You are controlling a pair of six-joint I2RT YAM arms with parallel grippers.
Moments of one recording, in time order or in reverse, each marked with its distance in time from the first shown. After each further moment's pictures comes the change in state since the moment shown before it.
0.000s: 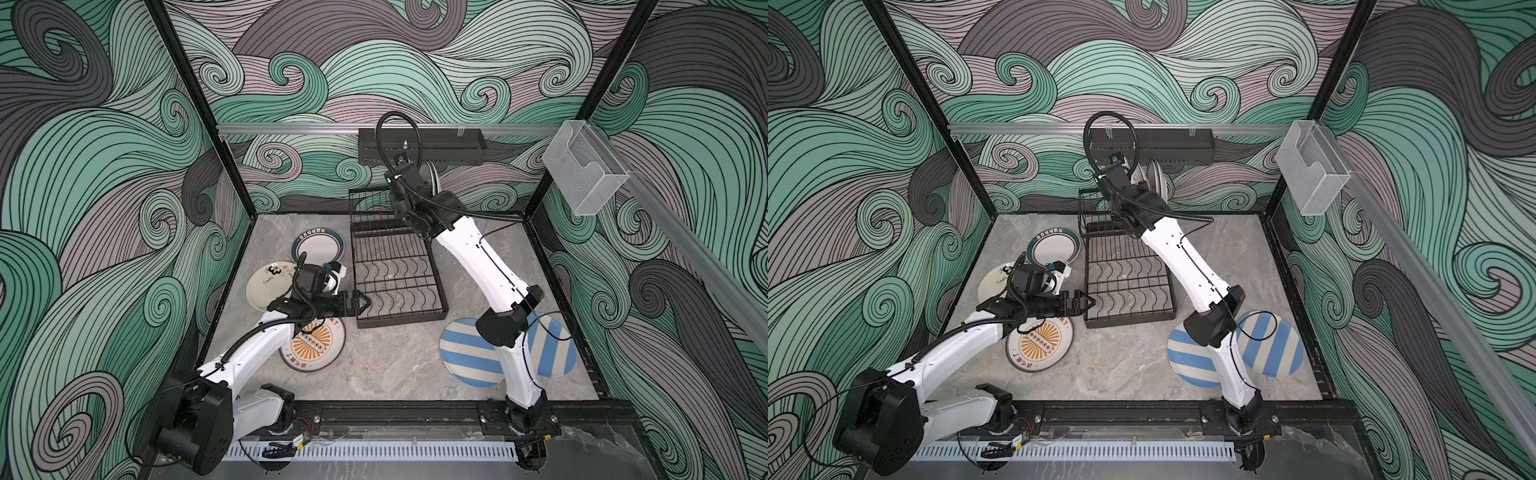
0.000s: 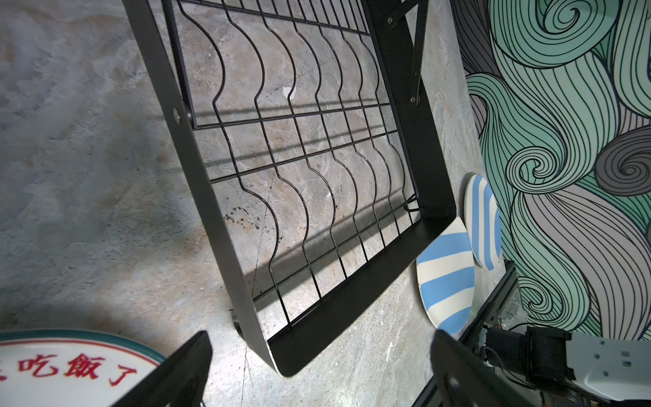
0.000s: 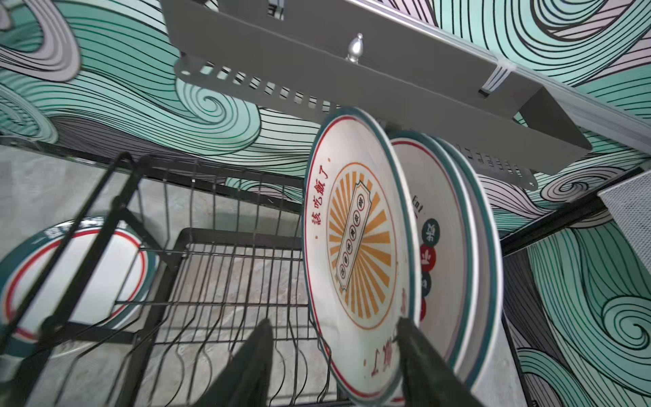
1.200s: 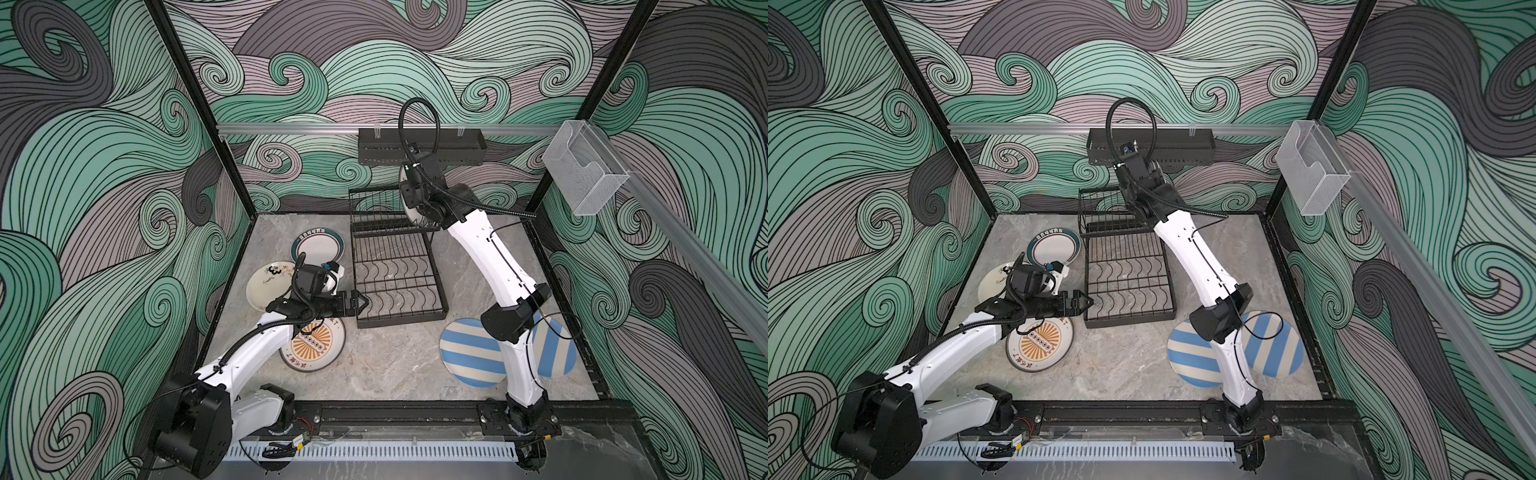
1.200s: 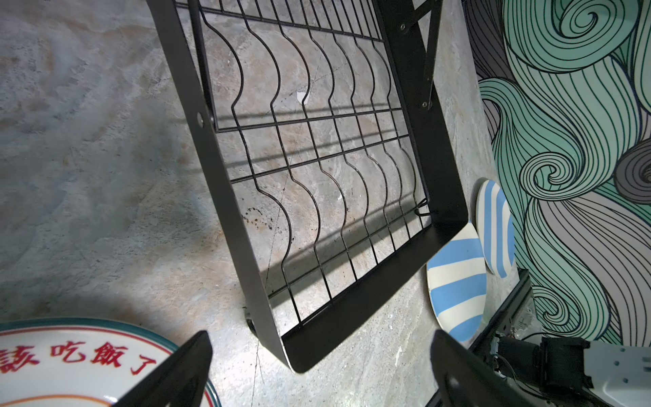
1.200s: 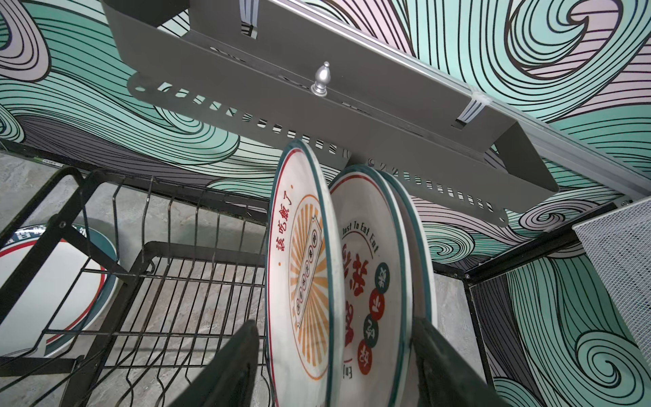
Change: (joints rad) left arm 0.000 -0.007 0.000 -0.016 -0.040 0.001; right arm -0.107 0.025 0.000 0.060 -0.053 -0.112
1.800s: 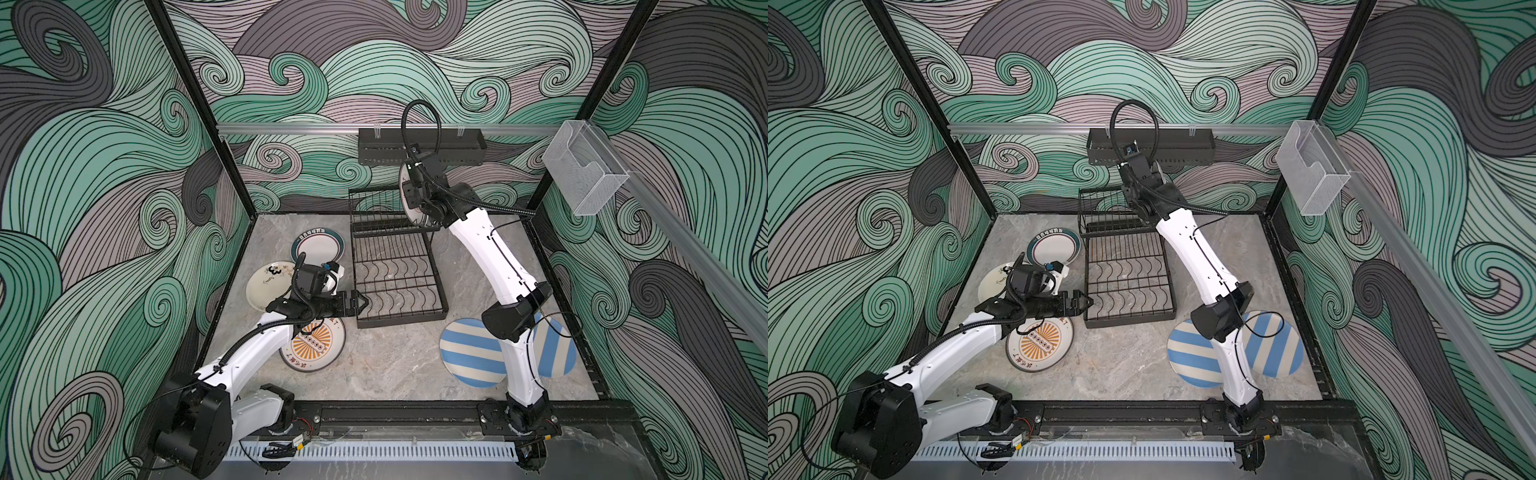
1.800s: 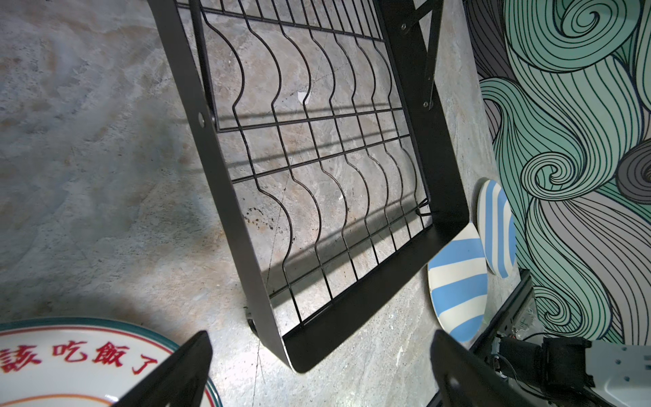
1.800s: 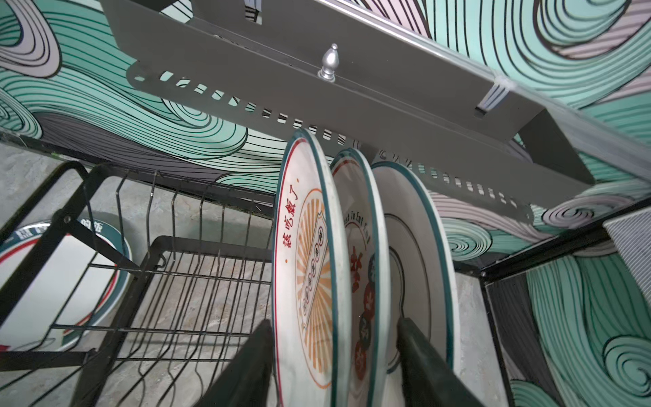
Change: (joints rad) left arm 0.000 0.000 0.000 0.000 -0.001 0.002; right arm -0.008 0.002 -0.018 -0.001 -0.050 0.011
